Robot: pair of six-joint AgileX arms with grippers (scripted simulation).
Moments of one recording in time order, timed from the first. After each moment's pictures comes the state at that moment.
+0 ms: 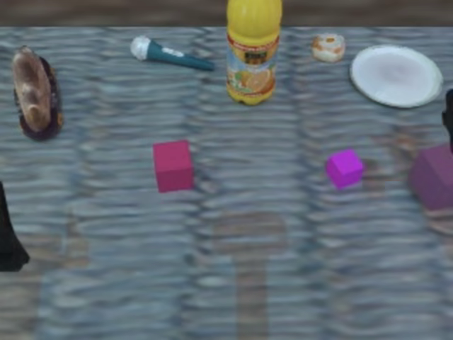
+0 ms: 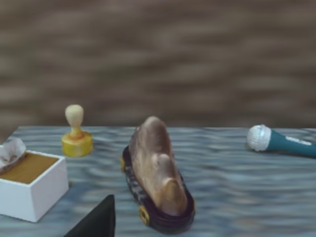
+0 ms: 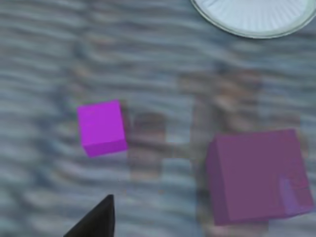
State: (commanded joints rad) left arm 0.00 0.00 0.00 0.00 0.00 0.00; right arm 0.19 1.16 1.00 -0.66 0.00 -0.01
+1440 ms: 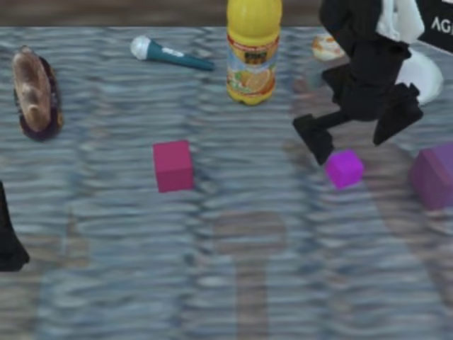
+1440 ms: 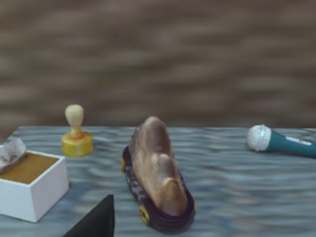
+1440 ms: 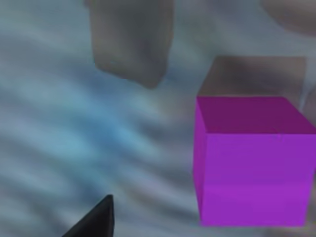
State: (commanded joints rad) left arm 0.00 0.00 0.00 0.00 0.00 0.00; right arm 0.37 2.28 1.90 -1.18 0.00 -0.02
